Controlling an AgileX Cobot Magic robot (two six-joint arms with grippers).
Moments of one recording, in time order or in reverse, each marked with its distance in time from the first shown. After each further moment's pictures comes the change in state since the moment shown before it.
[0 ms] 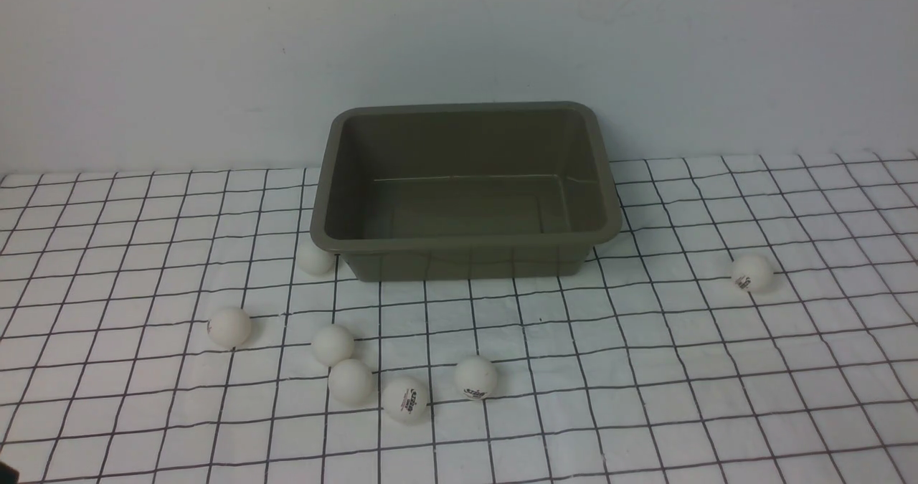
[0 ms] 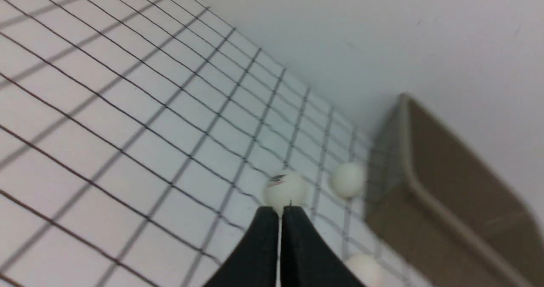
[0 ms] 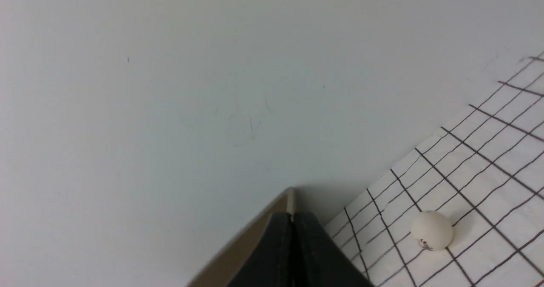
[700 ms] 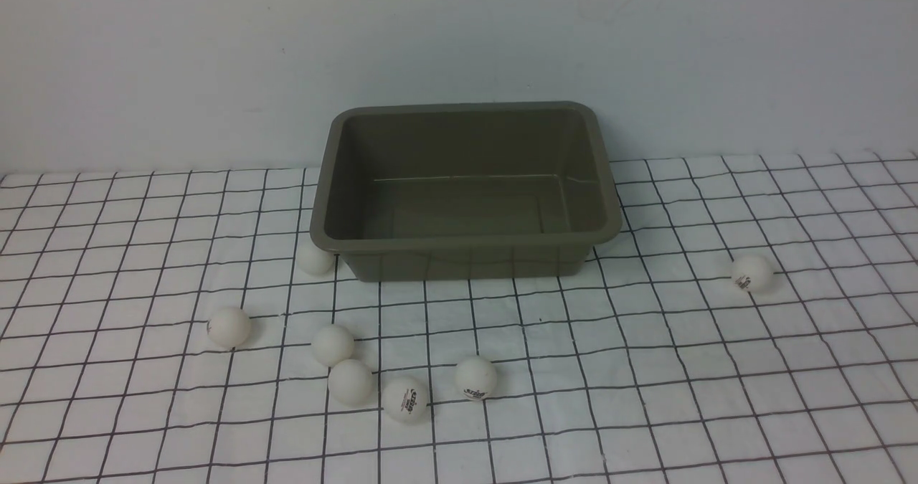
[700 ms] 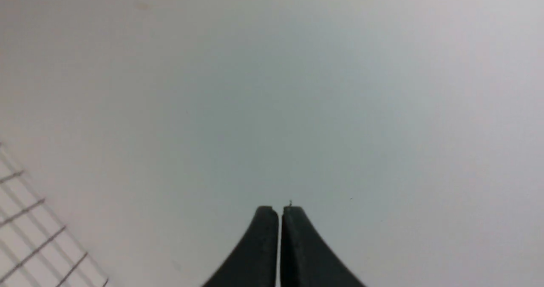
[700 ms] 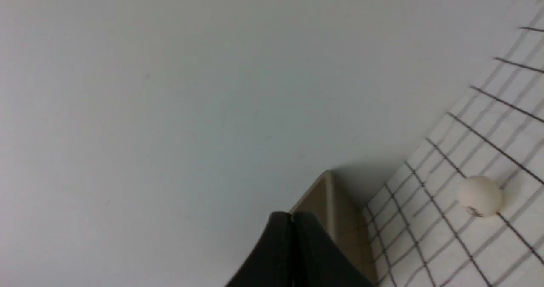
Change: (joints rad) right arm 0.000 0.051 -0.283 0.065 0.368 -0.489; left arm 0.000 0.000 0.000 -0.244 -0.517 -0.013
